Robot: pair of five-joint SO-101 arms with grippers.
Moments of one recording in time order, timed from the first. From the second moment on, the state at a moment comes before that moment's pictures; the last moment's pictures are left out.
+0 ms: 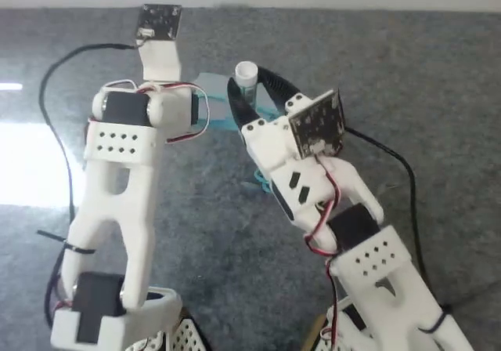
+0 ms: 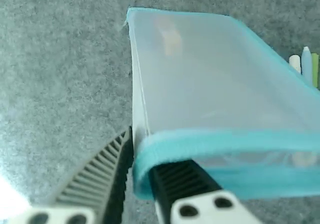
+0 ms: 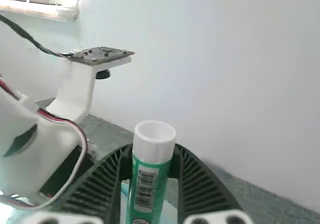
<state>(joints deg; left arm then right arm) 1.1 -11.0 6.6 76.5 8.1 -34.9 -49.4 48.0 9.7 3.3</state>
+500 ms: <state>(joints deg) 2.1 -10.6 2.9 79.8 8.2 -36.6 -36.7 48.4 -0.4 6.4</state>
